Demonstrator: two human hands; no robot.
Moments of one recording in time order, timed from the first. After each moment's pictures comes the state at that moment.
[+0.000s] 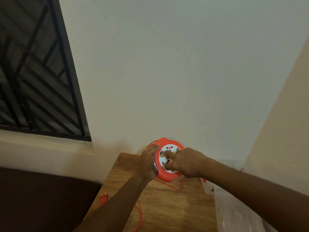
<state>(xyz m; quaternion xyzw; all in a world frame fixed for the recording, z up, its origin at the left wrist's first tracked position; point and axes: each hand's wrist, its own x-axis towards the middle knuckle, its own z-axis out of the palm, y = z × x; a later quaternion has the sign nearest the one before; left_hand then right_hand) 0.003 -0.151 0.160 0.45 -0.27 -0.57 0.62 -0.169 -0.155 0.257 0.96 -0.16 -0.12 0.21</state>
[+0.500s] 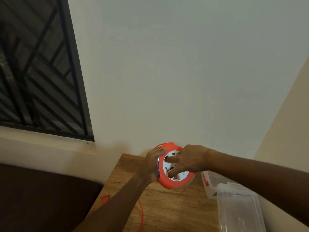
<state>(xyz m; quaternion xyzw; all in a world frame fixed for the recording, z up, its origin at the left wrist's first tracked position) 0.006 -0.144 0.163 0.47 -0.36 -0.58 0.57 -0.167 -0.178 0.284 0.94 0.03 -0.21 0.28</state>
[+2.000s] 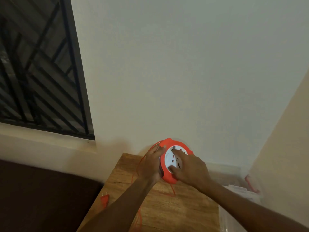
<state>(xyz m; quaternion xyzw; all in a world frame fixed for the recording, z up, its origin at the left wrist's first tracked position) -0.008 -0.136 0.179 0.42 -0.30 -0.56 0.65 -0.160 -0.145 0.224 0.86 -0.49 0.15 -0.04</state>
